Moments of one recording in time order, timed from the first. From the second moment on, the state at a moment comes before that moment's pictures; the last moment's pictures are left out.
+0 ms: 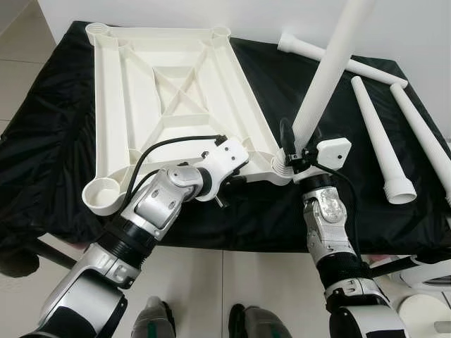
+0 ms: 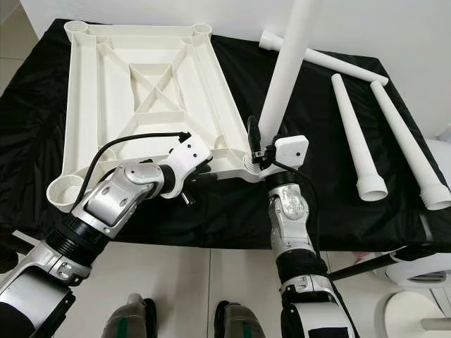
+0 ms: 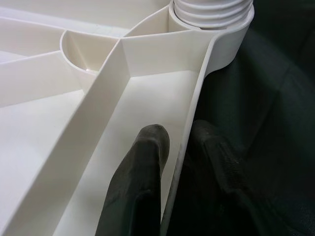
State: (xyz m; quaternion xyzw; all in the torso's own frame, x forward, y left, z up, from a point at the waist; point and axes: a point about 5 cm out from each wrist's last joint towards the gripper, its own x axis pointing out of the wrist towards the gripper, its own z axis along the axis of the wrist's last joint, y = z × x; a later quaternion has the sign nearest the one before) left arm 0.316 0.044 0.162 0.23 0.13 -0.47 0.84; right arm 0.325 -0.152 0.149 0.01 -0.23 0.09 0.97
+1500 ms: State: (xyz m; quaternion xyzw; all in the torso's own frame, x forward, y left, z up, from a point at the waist) left arm 0.305 0.038 0.163 0.22 0.12 -0.49 0.83; right arm 0.319 -0.163 0.144 0.01 -0.22 0.08 0.97
